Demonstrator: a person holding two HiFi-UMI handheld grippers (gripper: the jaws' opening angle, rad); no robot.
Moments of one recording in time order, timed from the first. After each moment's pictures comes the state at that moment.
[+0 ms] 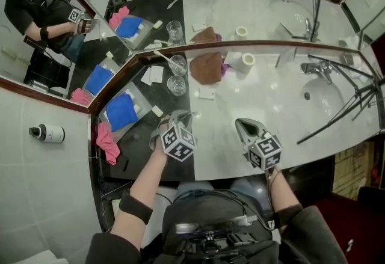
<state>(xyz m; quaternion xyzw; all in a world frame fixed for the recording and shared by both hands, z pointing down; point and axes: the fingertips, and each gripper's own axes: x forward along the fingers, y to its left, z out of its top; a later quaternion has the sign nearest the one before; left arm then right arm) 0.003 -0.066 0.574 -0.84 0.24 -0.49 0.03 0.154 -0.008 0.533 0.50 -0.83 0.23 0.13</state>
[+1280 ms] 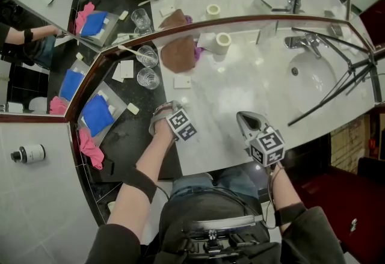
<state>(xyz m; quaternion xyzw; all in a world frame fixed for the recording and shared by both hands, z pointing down) 0.045 -0.069 0.736 -0.74 0.13 -0.65 0.11 0.231 0.031 0.571 0.55 -0.78 0.26 0.15</state>
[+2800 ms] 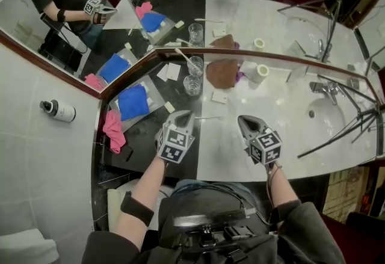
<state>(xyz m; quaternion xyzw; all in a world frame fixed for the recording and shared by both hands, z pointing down) -0.029 -0.066 0.513 -0.88 0.35 -0.30 -0.08 0.132 -0.039 0.528 0.46 -0.85 0.21 0.16</state>
